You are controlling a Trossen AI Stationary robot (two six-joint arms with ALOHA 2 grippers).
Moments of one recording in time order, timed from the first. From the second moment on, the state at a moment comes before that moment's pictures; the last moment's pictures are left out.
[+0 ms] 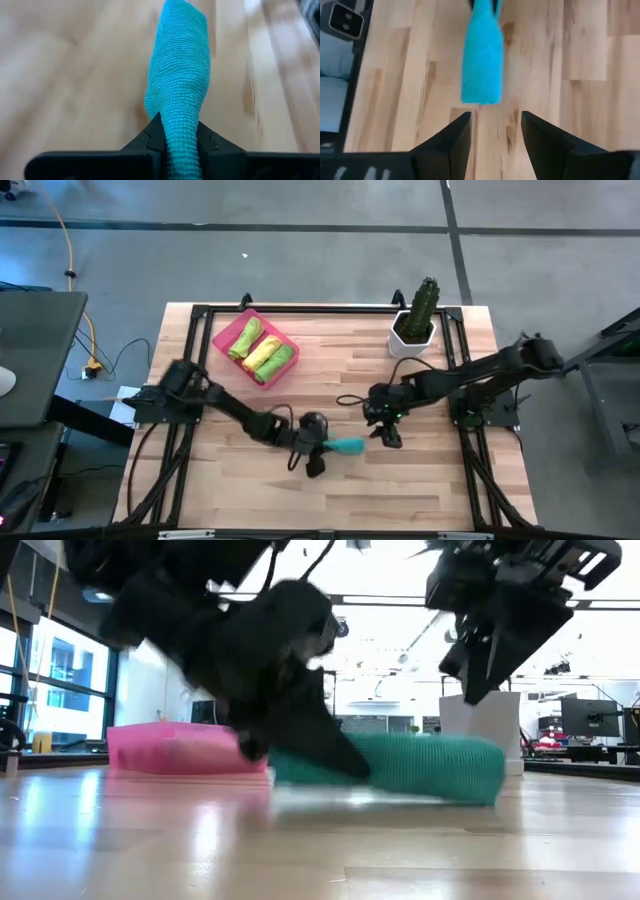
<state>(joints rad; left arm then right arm) -0.24 2.01 0.97 0.36 -0.26 -0.53 0.15 1.42 0.84 -0.41 -0.26 0.19</state>
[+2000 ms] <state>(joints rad) 0.45 1.33 0.55 -0.45 -0.61 -0.55 0.23 1.11 0.84 -0.54 0.01 0.13</state>
